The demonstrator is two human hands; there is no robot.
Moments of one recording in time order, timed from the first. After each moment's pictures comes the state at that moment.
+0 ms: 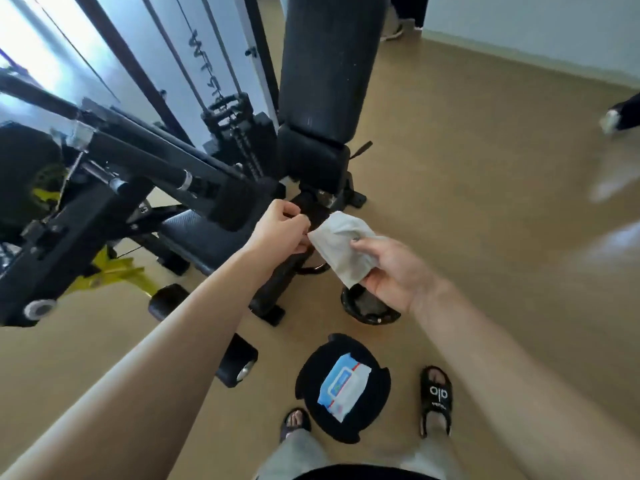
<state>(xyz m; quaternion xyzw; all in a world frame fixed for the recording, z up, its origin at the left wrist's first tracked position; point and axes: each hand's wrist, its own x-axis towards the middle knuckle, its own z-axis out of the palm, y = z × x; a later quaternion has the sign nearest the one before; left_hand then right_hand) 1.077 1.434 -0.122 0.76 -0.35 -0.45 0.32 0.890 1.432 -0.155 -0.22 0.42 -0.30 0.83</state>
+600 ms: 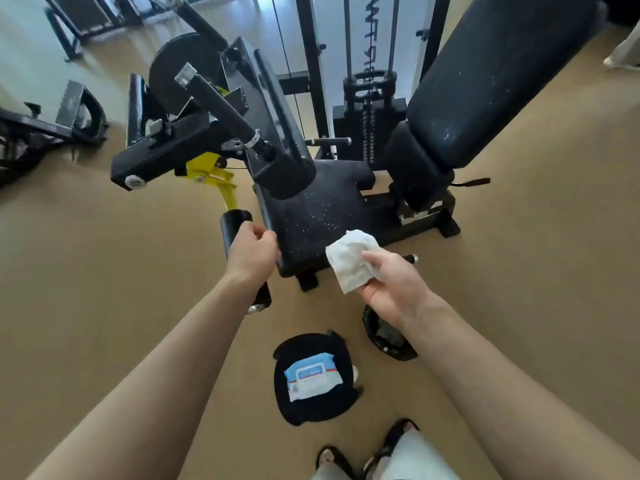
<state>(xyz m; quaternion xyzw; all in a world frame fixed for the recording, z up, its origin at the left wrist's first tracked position) 1.034 1.475 -0.136 0.88 -0.04 -0.22 0.43 0.872 1.343 -0.161 -0.25 0.38 -0.07 0.89</state>
